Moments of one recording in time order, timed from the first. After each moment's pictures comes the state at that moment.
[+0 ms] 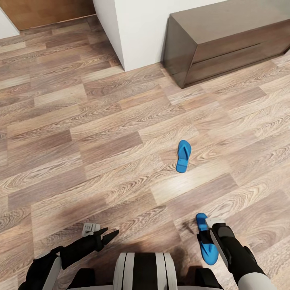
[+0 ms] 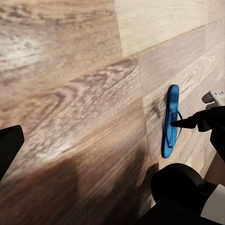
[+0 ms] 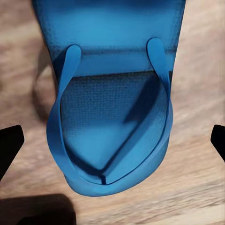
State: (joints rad) left arm -0.14 0.05 0.15 -1.39 0.24 0.58 -0.83; right arm -0.48 -0.10 0.00 -0.92 0.07 0.85 0.00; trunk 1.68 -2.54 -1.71
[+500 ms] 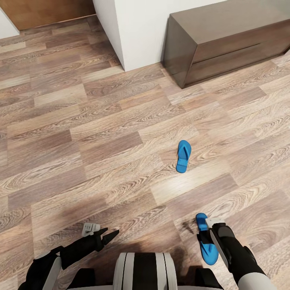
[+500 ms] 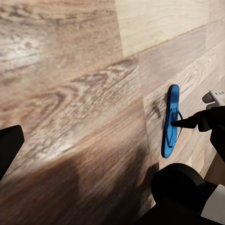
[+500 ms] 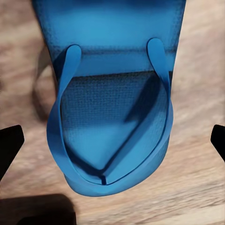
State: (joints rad) left arm -0.14 0.05 0.15 -1.39 0.24 0.58 -0.82; right arm -0.48 -0.10 0.00 -0.92 0.07 0.85 0.00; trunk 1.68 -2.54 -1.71
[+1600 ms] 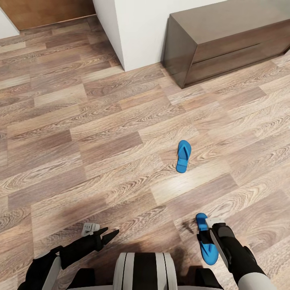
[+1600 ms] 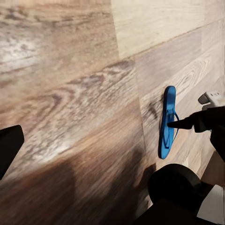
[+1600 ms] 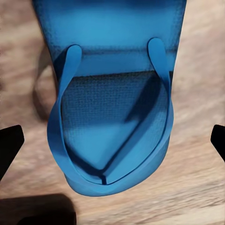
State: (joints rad) left arm -0.14 0.05 0.15 -1.39 0.25 0.58 -0.84; right arm -0.48 -0.10 0.00 -0.92 0.07 0.85 0.00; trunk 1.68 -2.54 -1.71
